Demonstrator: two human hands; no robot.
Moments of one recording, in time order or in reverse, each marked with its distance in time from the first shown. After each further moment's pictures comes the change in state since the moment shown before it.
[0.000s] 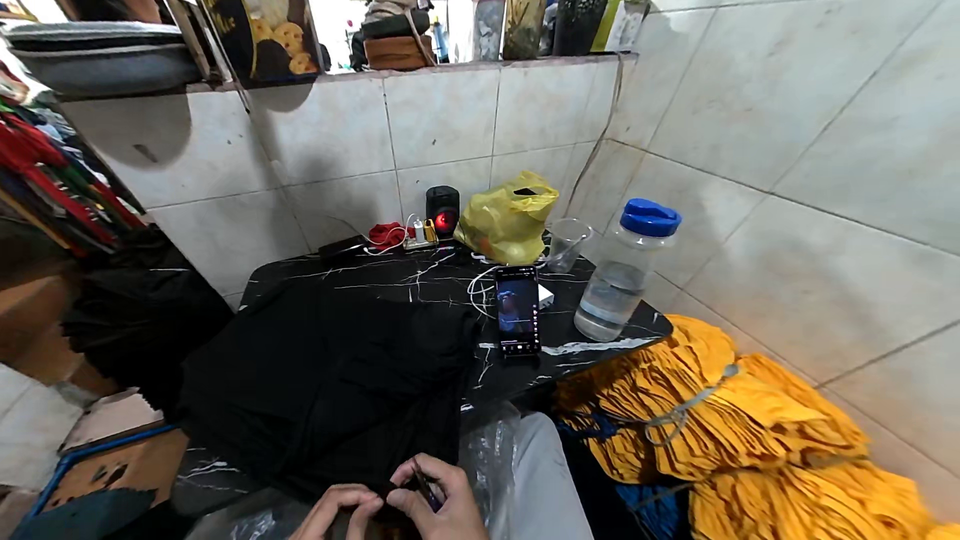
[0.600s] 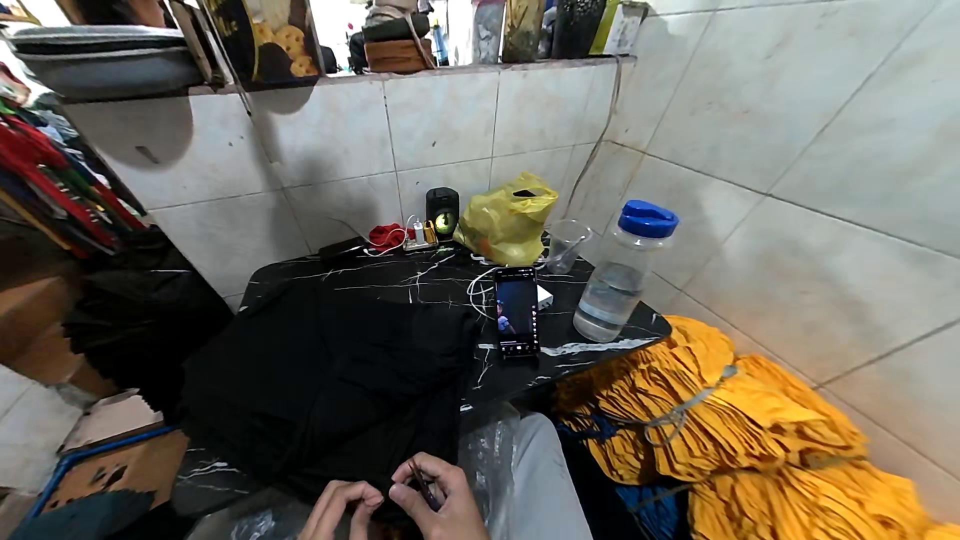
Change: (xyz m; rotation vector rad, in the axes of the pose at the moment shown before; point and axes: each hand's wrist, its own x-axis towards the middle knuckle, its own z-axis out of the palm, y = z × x) left_hand 0.000 0.001 0.004 0.201 -0.018 0.051; right_hand 0.000 0.000 0.000 0.052 0.010 0.032
